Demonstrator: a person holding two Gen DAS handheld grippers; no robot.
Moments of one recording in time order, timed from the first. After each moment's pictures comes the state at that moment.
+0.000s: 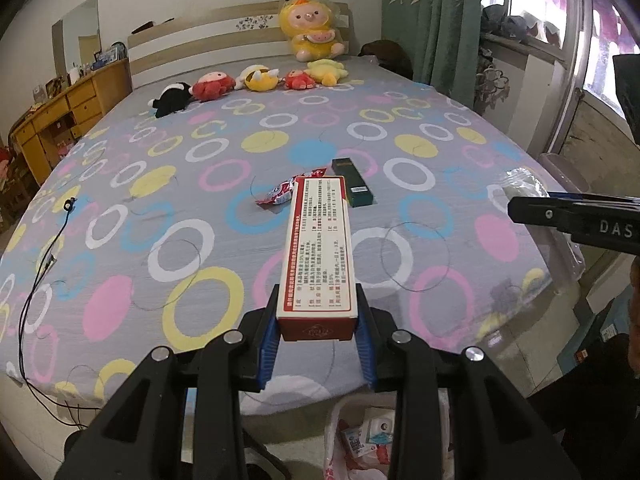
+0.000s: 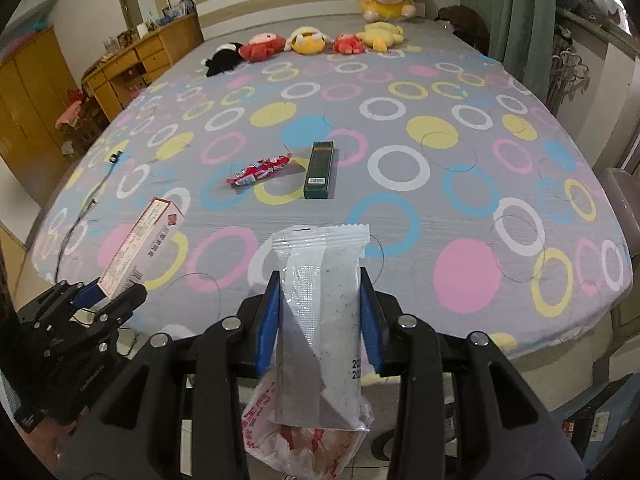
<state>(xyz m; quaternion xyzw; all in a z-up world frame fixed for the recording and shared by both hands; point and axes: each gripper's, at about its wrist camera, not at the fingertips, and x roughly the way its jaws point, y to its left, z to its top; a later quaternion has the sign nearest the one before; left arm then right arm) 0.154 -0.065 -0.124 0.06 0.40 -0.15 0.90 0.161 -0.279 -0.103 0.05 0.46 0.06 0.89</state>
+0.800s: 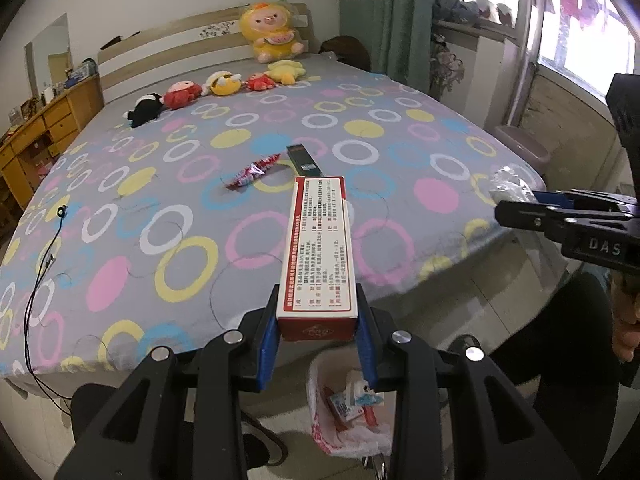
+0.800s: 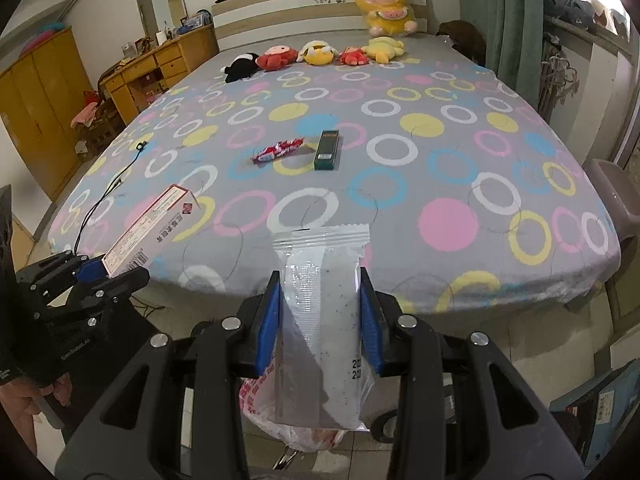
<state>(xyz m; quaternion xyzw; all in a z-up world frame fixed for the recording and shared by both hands) 0.063 -0.067 -0.107 0.08 0.41 -0.21 0.88 0.047 -0.281 -0.099 0.04 0.43 0.07 0.90</state>
